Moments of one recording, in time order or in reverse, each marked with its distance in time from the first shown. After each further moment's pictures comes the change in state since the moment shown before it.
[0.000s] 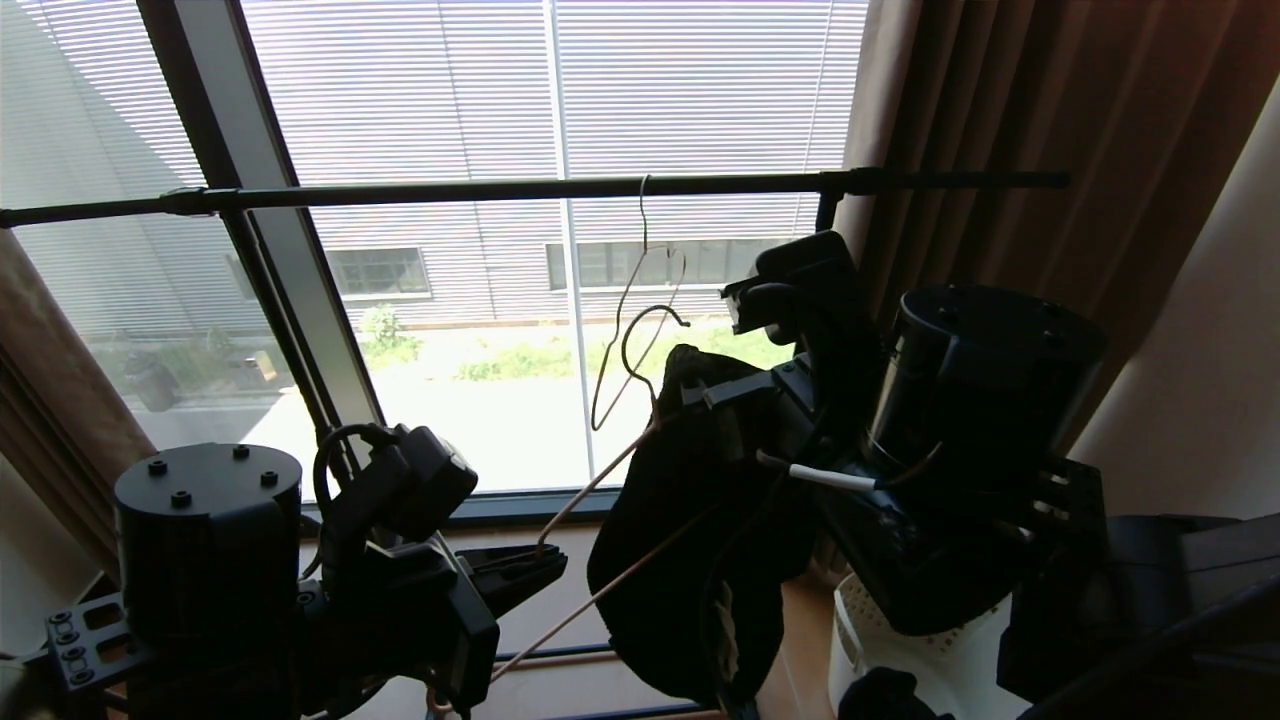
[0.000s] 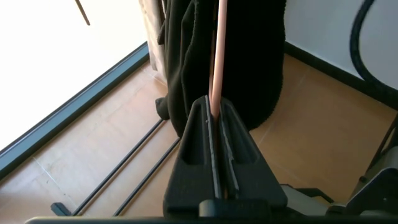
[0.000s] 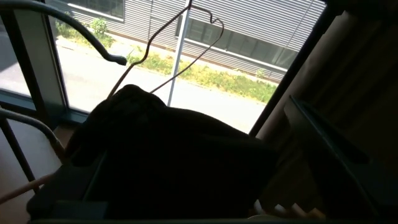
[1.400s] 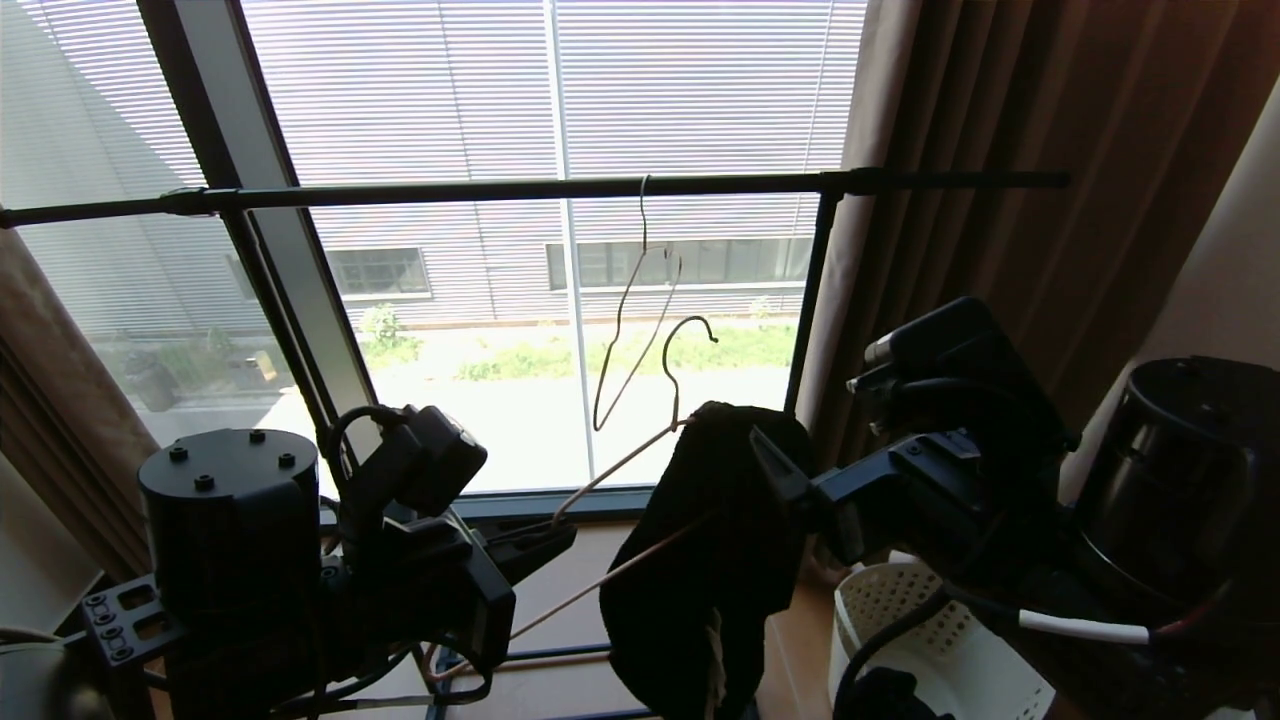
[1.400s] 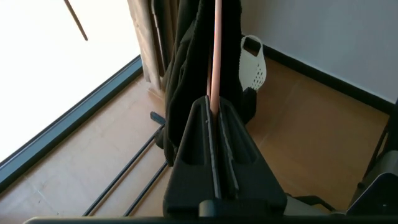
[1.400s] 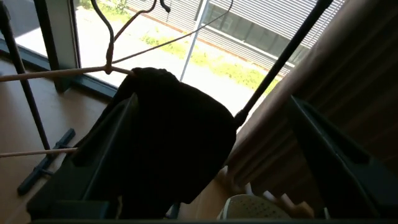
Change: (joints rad) left arm 0.011 0.056 -0.009 -0.114 -0.007 0.001; right arm 0.016 -0.243 0.272 0.092 0.077 -0.001
